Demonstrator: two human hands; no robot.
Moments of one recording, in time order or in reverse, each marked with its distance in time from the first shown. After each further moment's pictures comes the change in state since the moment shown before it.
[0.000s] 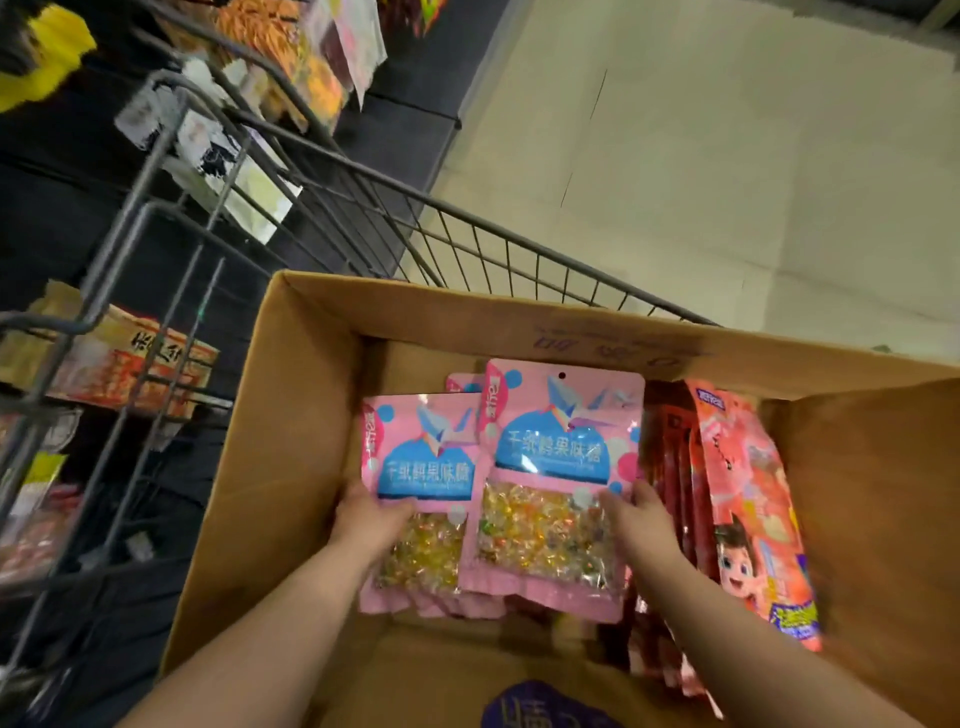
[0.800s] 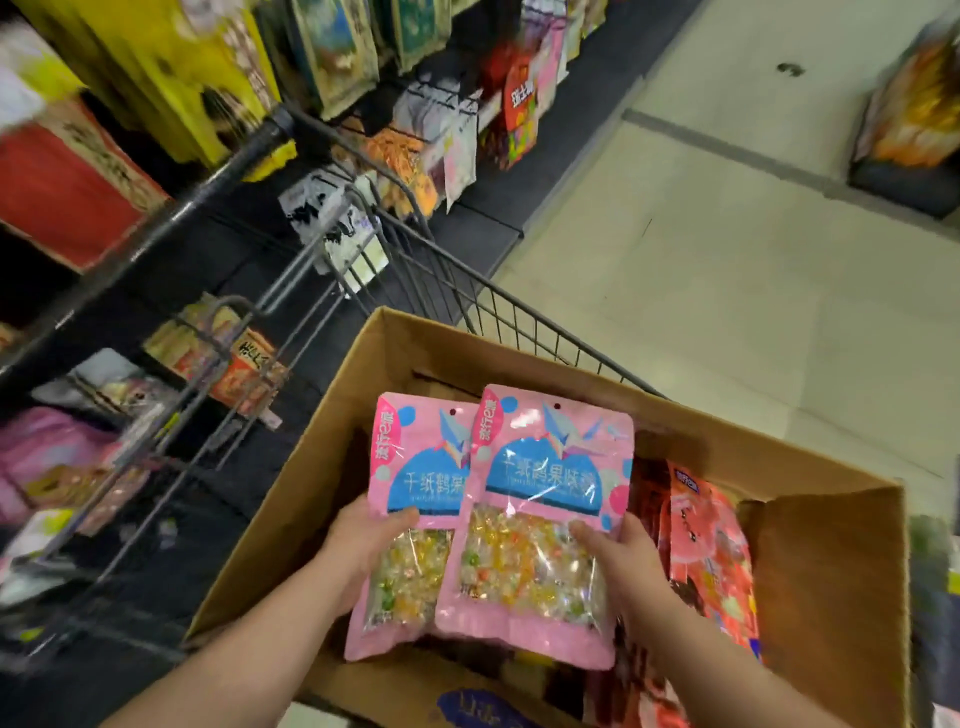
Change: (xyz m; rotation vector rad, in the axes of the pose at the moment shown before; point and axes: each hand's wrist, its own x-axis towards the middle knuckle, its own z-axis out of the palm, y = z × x) left_hand -0.089 -0.012 -0.028 -0.569 -0.103 0.110; right_hand -0.056 -0.035 -0.037 0.076 -0.246 -0.265
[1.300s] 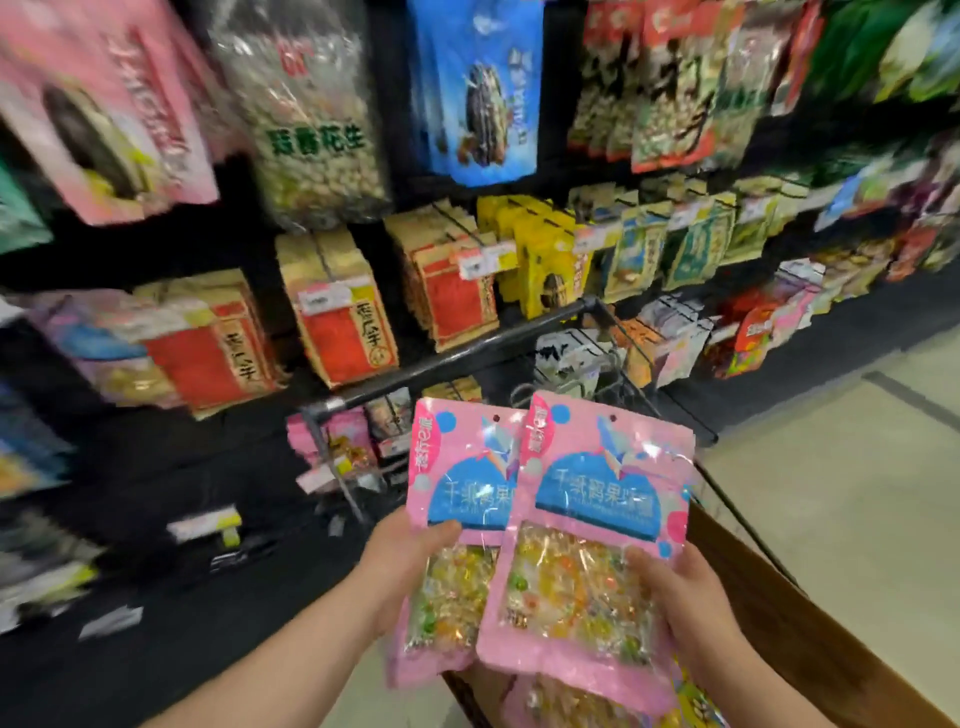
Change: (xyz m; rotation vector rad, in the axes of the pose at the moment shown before) left_hand -0.152 -0.019 -0.095 -0.514 0.330 0.326; right_hand -0.065 -0.105 0.069 -0.154 -0.432 -0.365
